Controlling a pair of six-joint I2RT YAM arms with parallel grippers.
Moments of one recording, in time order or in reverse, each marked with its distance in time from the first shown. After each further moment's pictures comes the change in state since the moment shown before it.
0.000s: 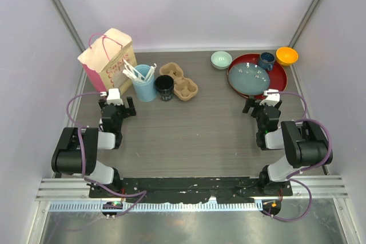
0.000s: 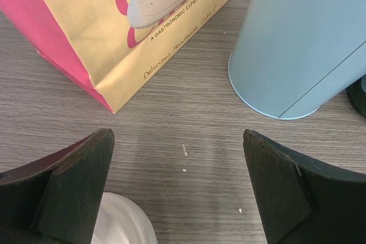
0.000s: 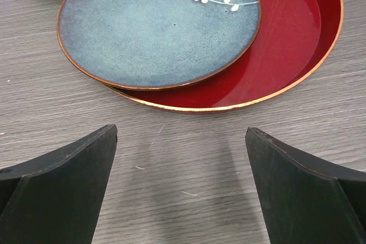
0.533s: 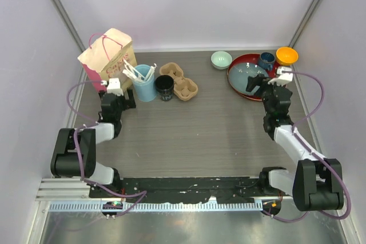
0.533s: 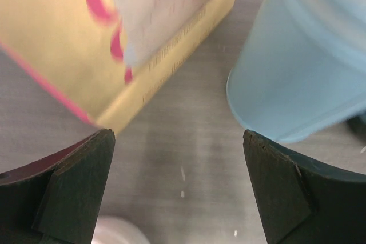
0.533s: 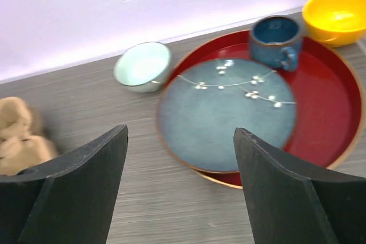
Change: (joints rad) left arm 0.000 -0.027 0.114 -0.214 -0.003 -0.002; right arm 0.005 -0.405 0.249 -0.507 -0.091 0.160
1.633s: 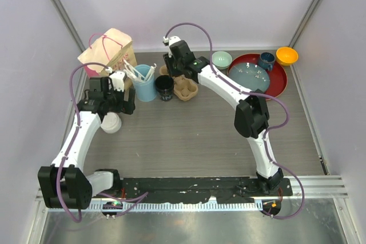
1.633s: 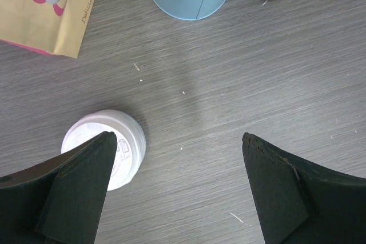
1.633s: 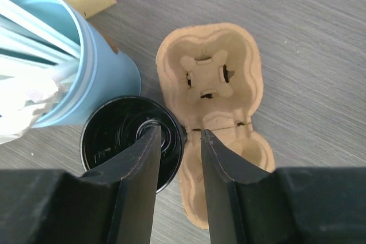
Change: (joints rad) left arm 0.000 -0.296 0.557 -1.334 0.291 0.183; right arm 0.674 1.044 1.588 -1.084 0.070 -0.089
